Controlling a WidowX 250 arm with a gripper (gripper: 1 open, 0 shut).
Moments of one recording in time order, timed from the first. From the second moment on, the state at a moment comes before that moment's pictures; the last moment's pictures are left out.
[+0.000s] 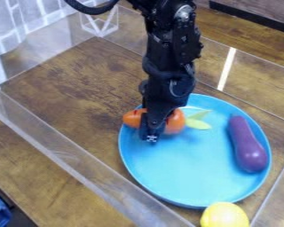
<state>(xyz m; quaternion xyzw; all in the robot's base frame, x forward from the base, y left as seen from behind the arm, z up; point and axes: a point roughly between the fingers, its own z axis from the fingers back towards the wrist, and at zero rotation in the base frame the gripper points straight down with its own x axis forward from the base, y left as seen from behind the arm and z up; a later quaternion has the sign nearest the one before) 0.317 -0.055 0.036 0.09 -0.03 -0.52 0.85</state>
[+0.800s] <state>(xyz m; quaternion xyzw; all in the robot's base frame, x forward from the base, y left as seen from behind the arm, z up) 0.307 -0.067 0.048 0.10 0.02 -0.56 0.82</state>
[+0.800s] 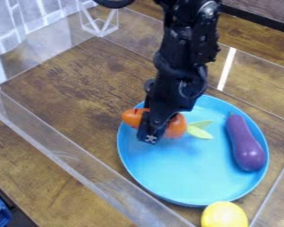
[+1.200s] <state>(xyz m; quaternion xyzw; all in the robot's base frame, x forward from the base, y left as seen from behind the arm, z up) 0.306 -0.072 0.054 0.10 0.03 -0.57 0.81</state>
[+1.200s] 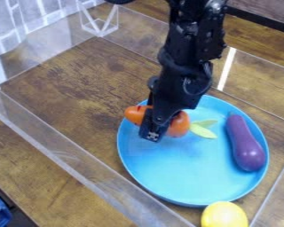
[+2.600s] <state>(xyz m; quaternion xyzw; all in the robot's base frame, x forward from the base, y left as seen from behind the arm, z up) 0.312 -0.085 0.057 0.10 0.01 -0.60 0.79</state>
